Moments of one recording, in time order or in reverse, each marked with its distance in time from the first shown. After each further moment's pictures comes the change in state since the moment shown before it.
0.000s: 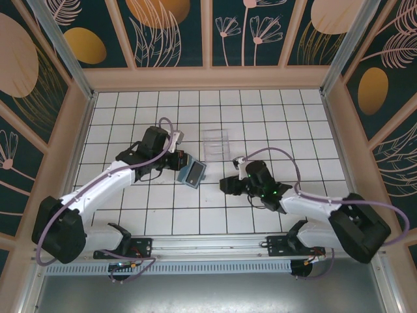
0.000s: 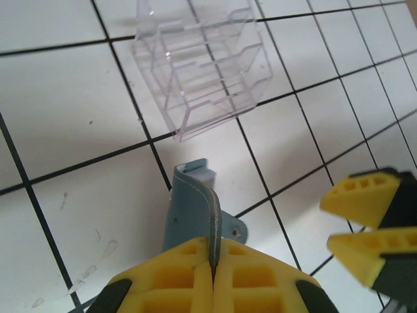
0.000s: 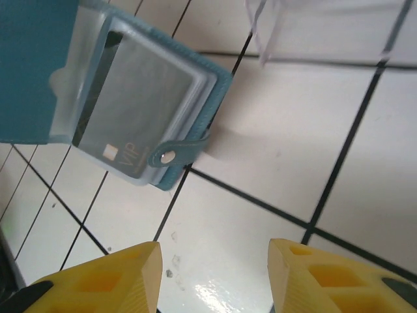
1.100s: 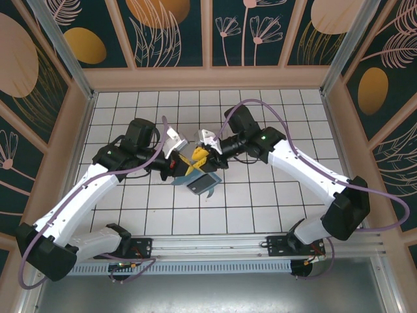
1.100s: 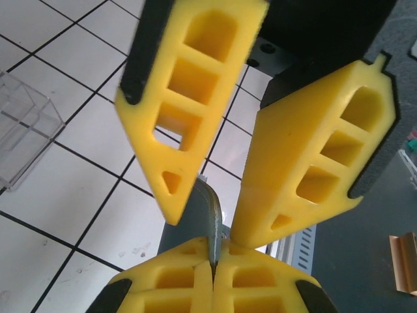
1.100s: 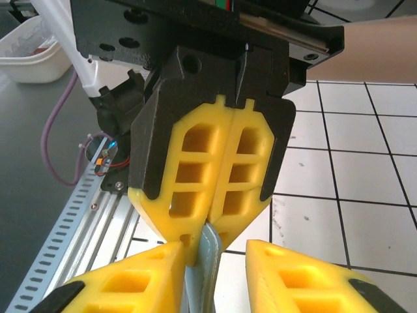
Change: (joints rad) left arm 0.000 -0.143 0.205 -0.334 0.477 0.465; right arm -0.004 0.272 0.931 -0.813 -0.693 -1.127
